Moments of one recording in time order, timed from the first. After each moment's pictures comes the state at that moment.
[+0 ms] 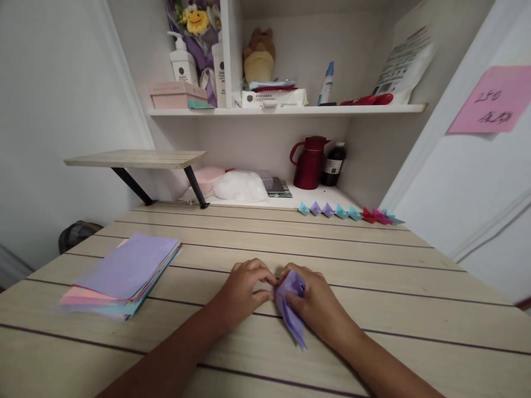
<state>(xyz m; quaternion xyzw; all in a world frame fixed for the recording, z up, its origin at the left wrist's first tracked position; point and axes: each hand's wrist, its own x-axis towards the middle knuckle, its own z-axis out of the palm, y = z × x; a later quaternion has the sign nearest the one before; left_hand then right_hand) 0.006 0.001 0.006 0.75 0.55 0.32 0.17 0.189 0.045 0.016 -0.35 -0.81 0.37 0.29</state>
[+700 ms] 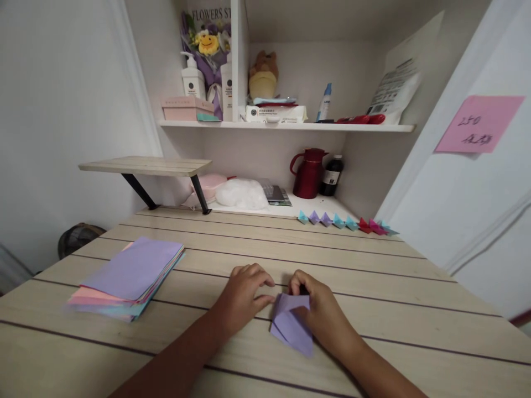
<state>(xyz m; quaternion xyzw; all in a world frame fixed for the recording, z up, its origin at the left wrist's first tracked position) 0.006 -0.003 0.005 0.76 0.57 0.30 0.09 0.199 0.041 0.010 -0.34 -0.80 0.37 0.32</state>
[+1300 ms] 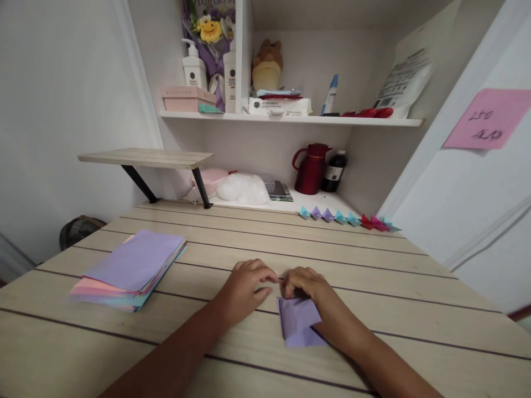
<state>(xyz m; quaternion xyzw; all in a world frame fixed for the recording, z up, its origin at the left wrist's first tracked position) 0.004 -0.005 0.008 0.77 0.55 0.31 0.11 0.202 0.038 0.031 -0.26 -0.90 0.28 0.22</state>
